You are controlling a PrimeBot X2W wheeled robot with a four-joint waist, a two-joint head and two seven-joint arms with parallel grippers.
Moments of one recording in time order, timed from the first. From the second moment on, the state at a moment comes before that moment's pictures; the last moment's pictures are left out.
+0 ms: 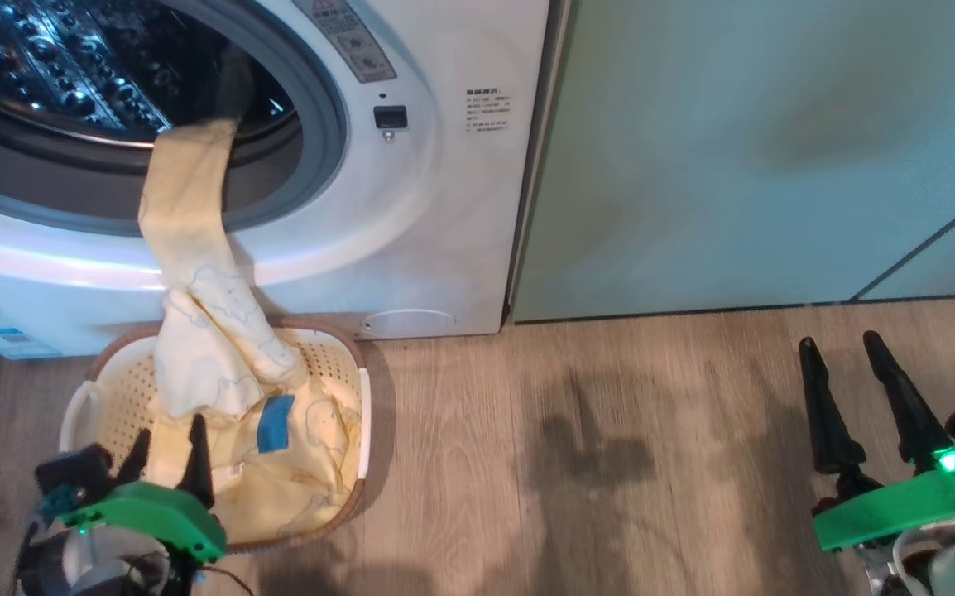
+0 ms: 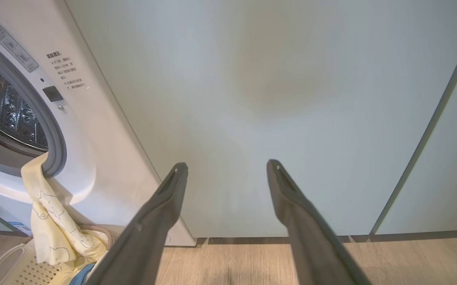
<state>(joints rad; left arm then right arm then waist) -0.14 0.14 0.16 0.58 -0.37 -0.12 -0.26 -0.09 -0.15 0.16 0.14 0.34 0.13 -0.26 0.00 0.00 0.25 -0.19</state>
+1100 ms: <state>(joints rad) -0.84 0.27 -0.04 1.22 -0.53 -0.13 -0.15 -0.30 -0.16 0.20 0.09 0.34 0.13 -0.26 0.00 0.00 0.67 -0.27</state>
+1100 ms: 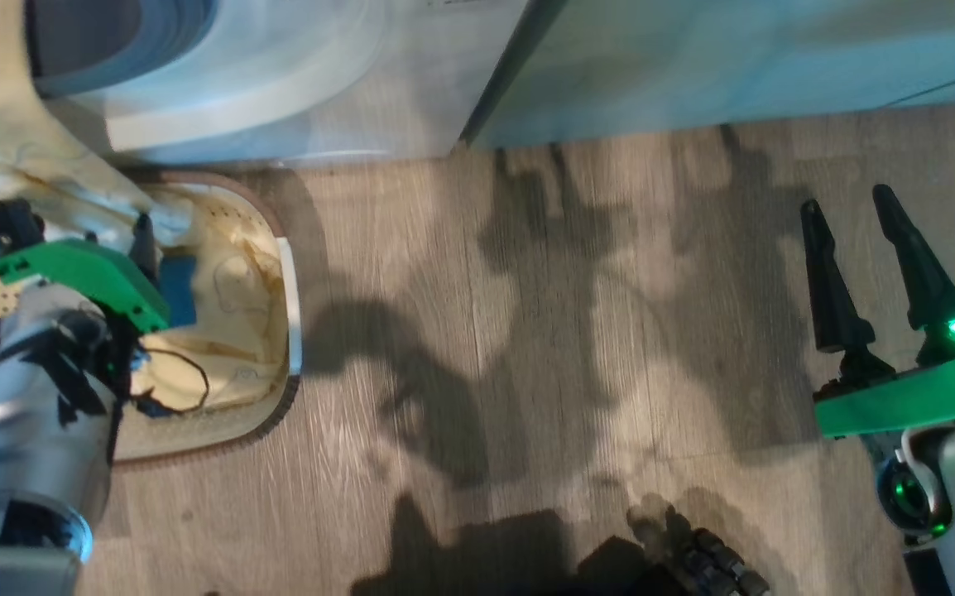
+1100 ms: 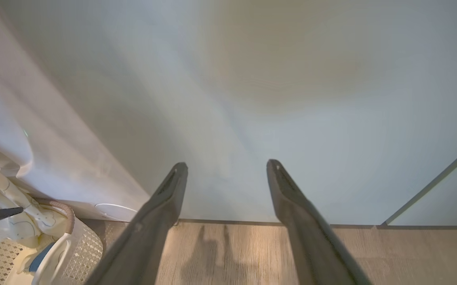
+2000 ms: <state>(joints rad) -0.96 0.32 -0.20 1.23 -0.59 -0.13 -0.23 -0.36 -0.16 0.20 0.09 0.34 0.13 -0.26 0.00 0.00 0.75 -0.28</state>
